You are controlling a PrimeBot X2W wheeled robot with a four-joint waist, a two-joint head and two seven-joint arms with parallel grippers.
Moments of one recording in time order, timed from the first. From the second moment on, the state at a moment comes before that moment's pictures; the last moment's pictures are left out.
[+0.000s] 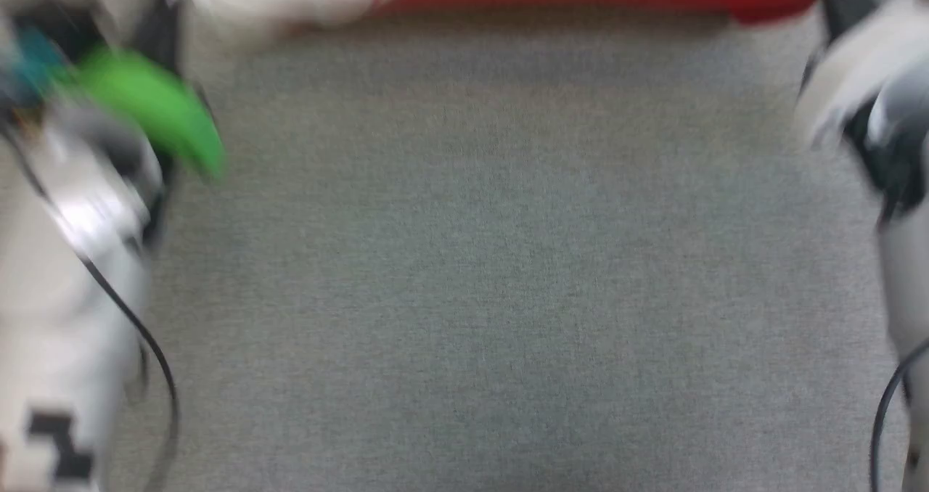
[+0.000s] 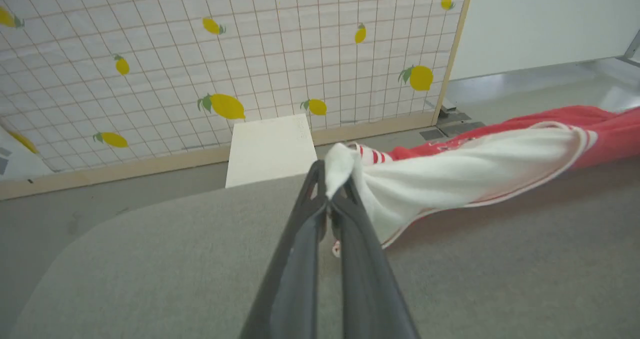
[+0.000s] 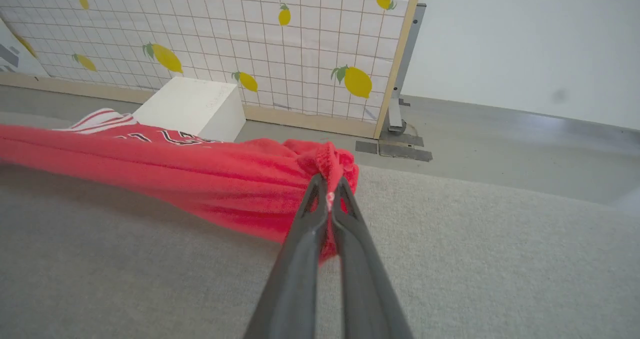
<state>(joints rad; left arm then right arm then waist) -0.83 0.42 -0.28 0.49 -0.43 -0.12 -0.11 -0.81 -0.27 0.03 0.40 0.22 0.13 0.19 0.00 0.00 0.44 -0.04</state>
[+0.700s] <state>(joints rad) 0.06 0.44 -0.41 -0.02 -0.77 0.02 0.37 -0.08 -0.11 -0.18 0.12 0.28 0.13 0.18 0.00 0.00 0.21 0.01</state>
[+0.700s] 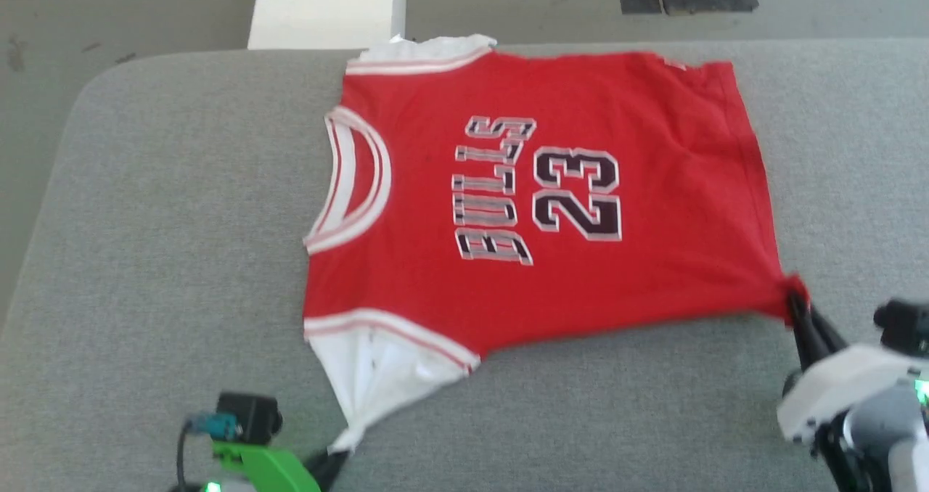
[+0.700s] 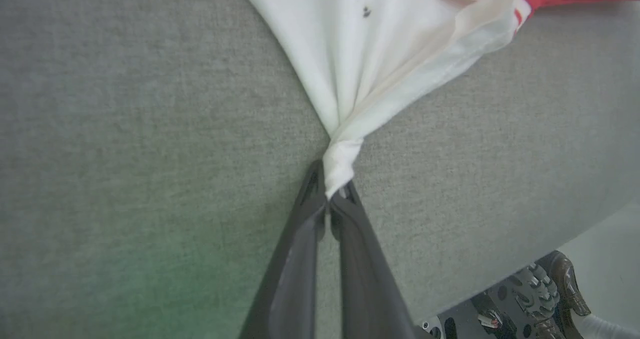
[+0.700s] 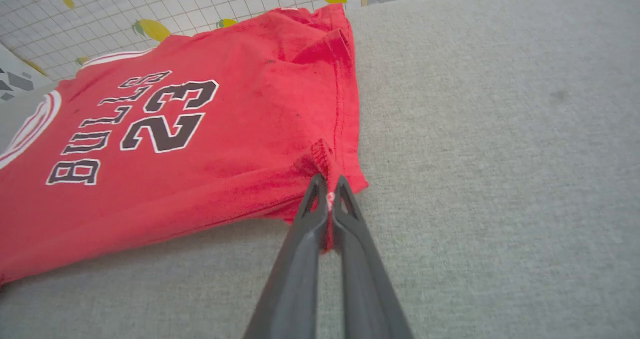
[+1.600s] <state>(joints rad) -0.17 0.40 -0.49 -0.10 -0.38 0.07 -0.02 0.04 -0.14 -0.11 0.07 0.24 0.13 0.10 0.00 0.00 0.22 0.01</state>
